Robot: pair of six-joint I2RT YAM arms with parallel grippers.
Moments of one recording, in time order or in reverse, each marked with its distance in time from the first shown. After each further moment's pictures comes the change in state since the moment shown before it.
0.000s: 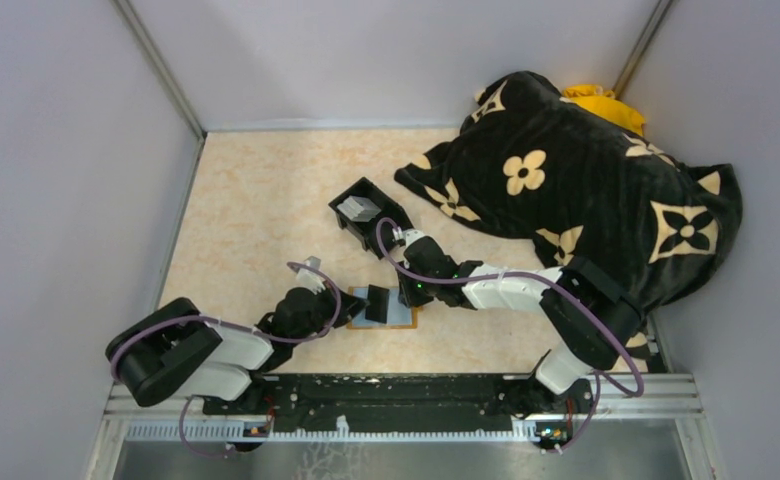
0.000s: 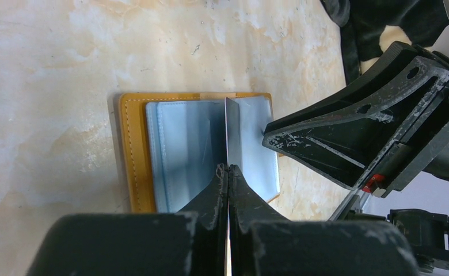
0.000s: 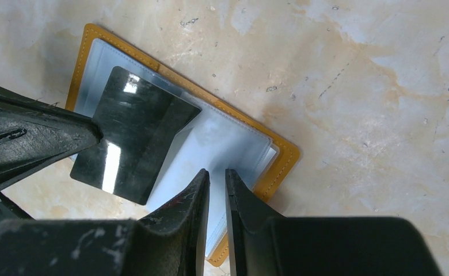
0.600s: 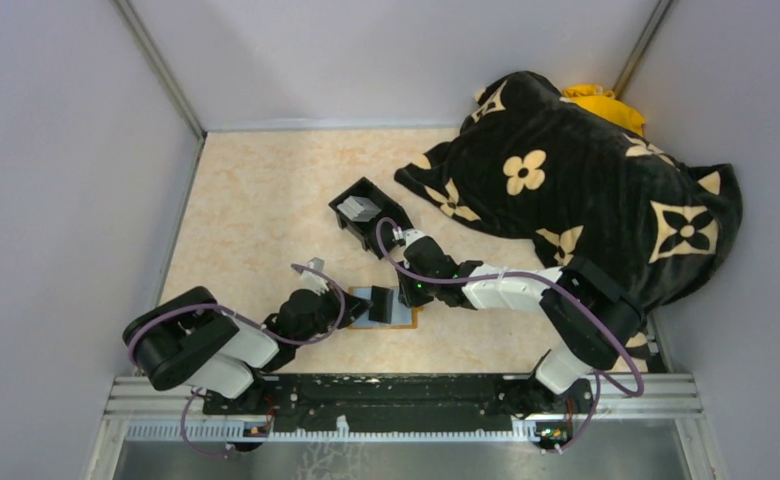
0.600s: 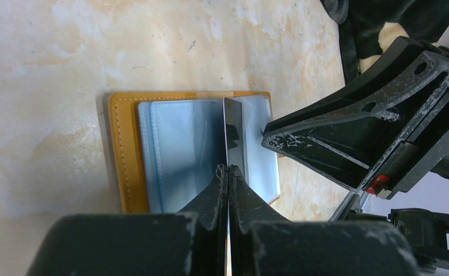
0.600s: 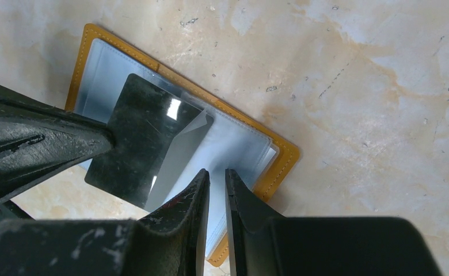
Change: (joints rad) left arm -0.019 0.116 -0.001 0.127 -0.017 -0.009; right arm 0.000 0.000 0.000 0.000 0.000 0.000
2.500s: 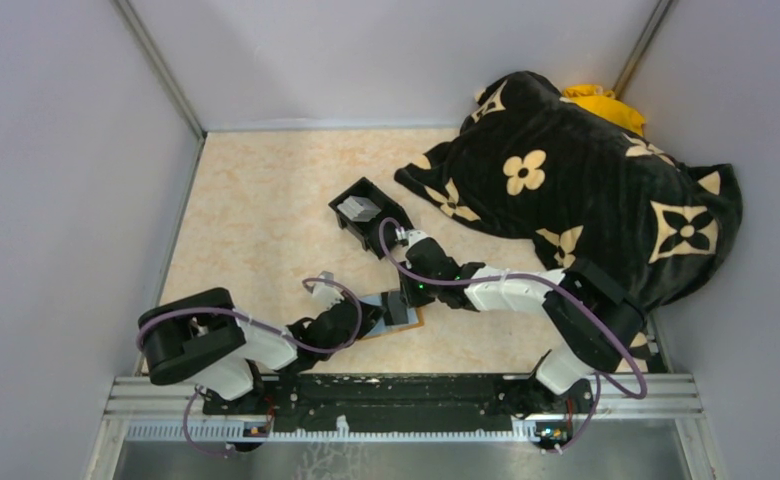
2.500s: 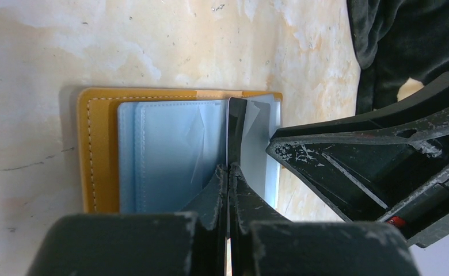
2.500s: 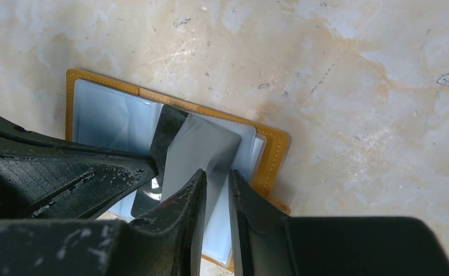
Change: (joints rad) left arm -0.300 0.043 0.145 -0.294 -0.428 -0.380; right arm 0.000 -0.011 -0.020 0.023 0.014 0.017
